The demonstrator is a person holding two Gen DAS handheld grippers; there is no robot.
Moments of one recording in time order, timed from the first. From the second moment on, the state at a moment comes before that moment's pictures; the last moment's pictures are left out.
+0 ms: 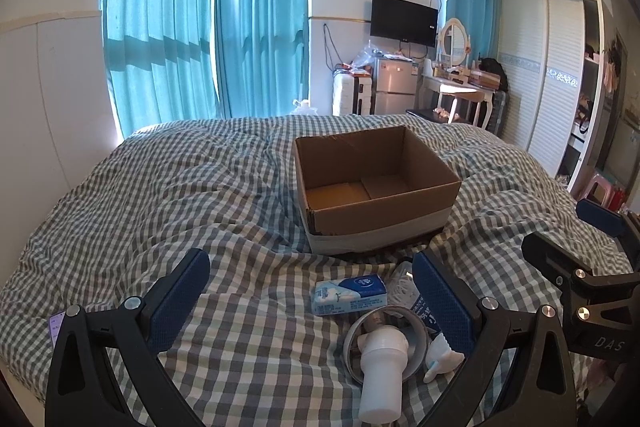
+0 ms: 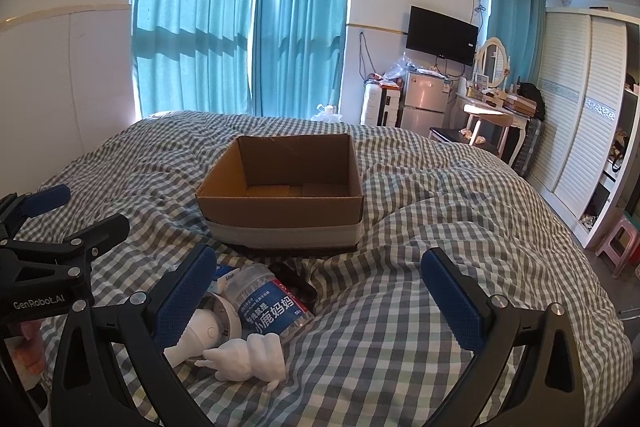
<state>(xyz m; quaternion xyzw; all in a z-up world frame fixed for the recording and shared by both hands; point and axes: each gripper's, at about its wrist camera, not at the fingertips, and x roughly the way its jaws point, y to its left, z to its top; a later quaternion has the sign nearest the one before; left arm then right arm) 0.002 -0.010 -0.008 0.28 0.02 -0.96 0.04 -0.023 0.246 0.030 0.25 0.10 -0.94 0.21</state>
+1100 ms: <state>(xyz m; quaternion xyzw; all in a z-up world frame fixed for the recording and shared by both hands) 0.006 -0.010 -0.074 0.37 -0.02 -0.93 0.03 -0.030 0.209 -0.083 0.40 0.16 -0.86 0.29</state>
